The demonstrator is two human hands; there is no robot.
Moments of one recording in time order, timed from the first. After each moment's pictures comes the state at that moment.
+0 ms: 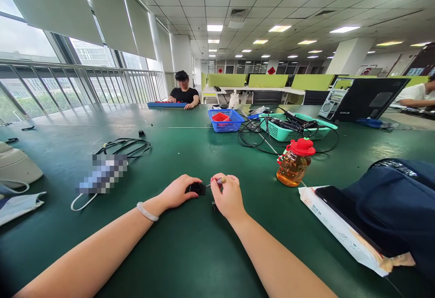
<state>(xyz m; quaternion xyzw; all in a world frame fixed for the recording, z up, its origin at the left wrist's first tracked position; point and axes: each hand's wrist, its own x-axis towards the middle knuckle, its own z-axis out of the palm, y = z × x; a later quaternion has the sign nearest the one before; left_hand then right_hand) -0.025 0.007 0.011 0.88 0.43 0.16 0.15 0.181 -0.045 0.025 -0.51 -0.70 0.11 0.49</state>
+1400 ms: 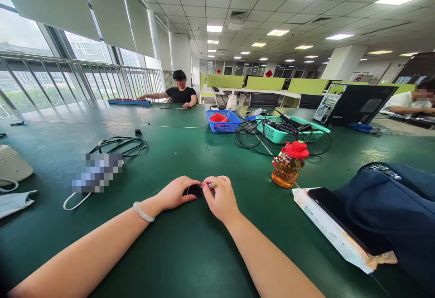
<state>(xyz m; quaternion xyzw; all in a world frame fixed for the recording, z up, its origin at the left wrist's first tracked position) -0.022 0.003 0.013 0.90 0.39 0.16 0.12 0.180 -0.047 0.023 -0.46 -0.76 0.06 0.46</state>
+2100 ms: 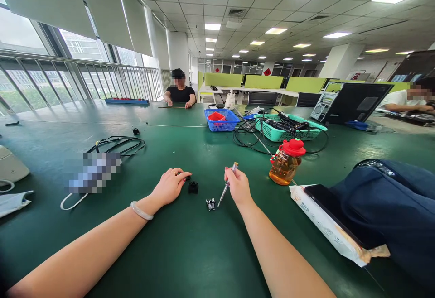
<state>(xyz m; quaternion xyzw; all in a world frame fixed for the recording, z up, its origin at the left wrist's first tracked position) -0.027 0.008 0.005 0.83 0.52 0.20 0.02 0.223 -0.018 0.016 -0.51 -0.52 0.33 0.60</state>
